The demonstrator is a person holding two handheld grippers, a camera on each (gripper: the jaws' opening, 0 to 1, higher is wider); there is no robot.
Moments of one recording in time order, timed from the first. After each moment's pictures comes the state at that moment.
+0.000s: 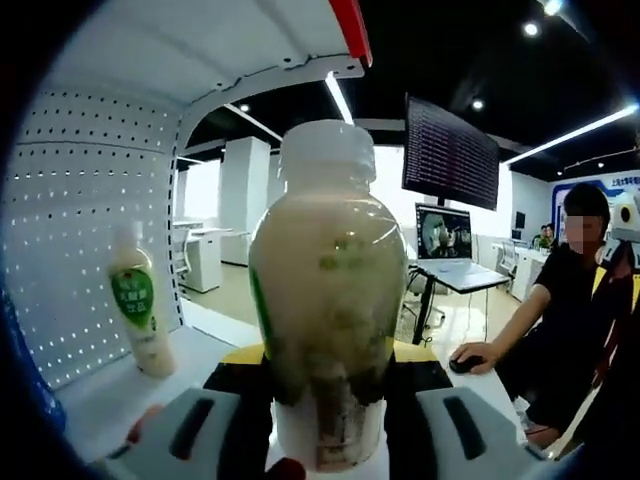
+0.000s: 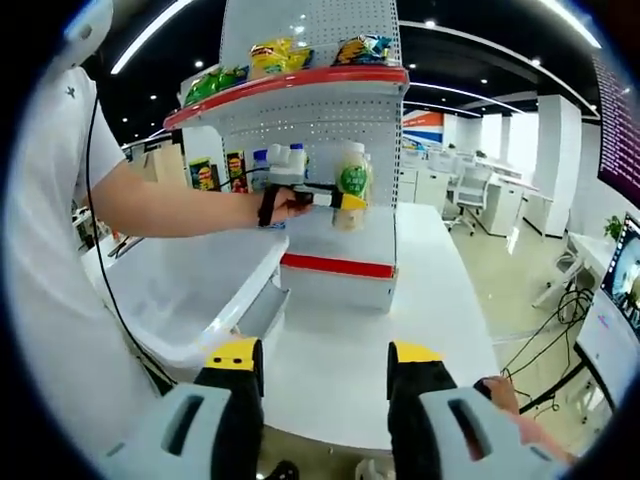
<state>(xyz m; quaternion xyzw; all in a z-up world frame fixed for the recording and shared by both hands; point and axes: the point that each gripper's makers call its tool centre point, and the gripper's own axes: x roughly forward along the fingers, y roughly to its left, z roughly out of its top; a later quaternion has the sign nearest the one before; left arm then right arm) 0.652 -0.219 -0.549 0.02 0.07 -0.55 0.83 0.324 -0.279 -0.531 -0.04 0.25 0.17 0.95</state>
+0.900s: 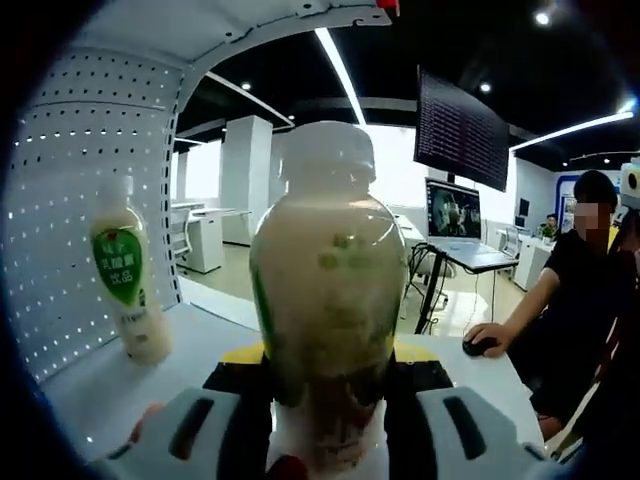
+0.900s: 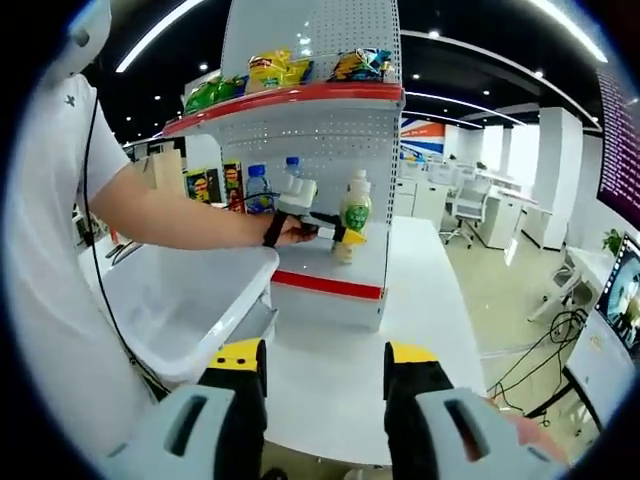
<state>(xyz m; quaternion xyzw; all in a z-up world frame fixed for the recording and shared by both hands) 0.673 -0.227 -0.585 0.04 0.11 -0.55 0.83 0.343 -0.291 -0.507 -0.05 0.23 0.17 0.96</state>
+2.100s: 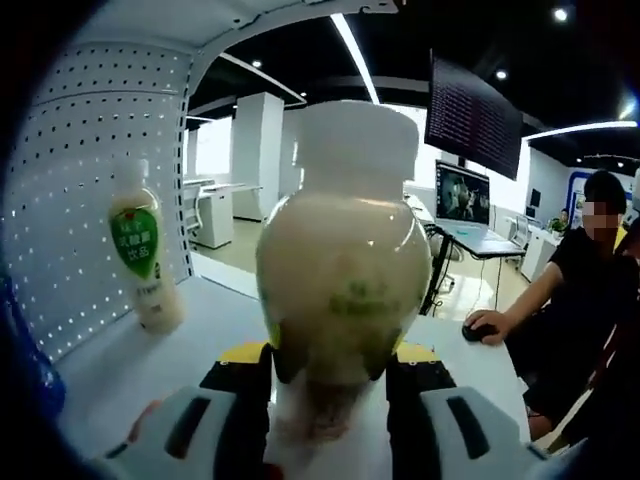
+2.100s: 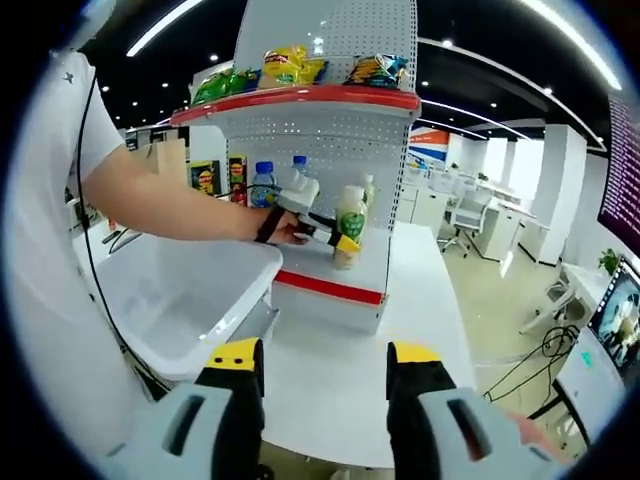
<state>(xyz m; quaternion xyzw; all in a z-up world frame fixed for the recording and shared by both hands) 0.664 -0.208 -0.588 0.05 0.17 -0.52 0.84 0.341 -0.278 -0.503 -0.08 0.23 0.17 0.96</state>
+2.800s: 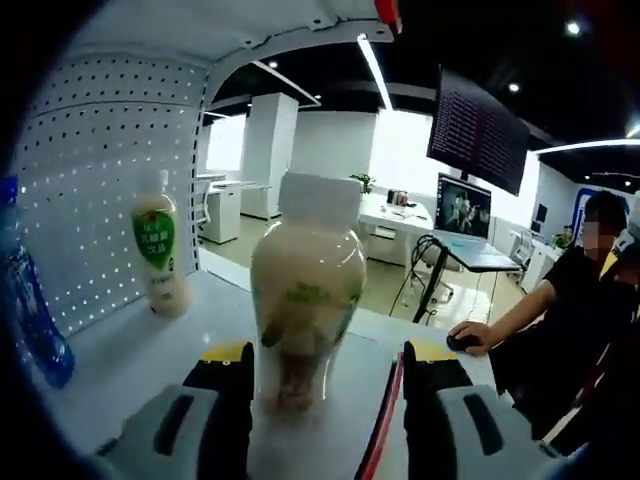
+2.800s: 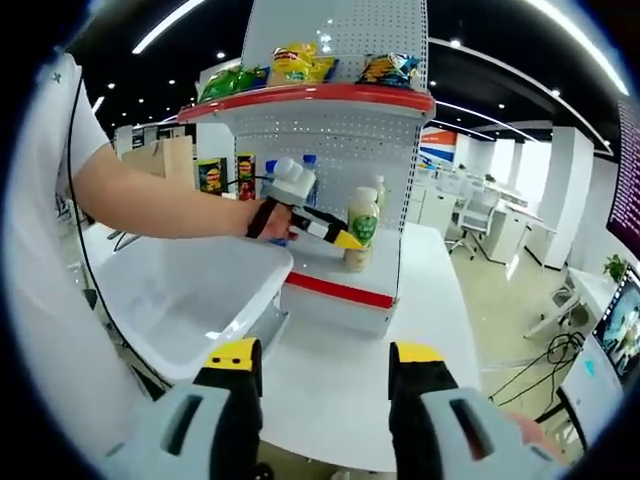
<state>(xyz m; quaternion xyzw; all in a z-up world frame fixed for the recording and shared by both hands) 0.622 -0.192 -0.571 0.04 0.18 -0.52 0.83 0.345 -0.260 -0.501 -0.09 0.23 0.19 0.95</state>
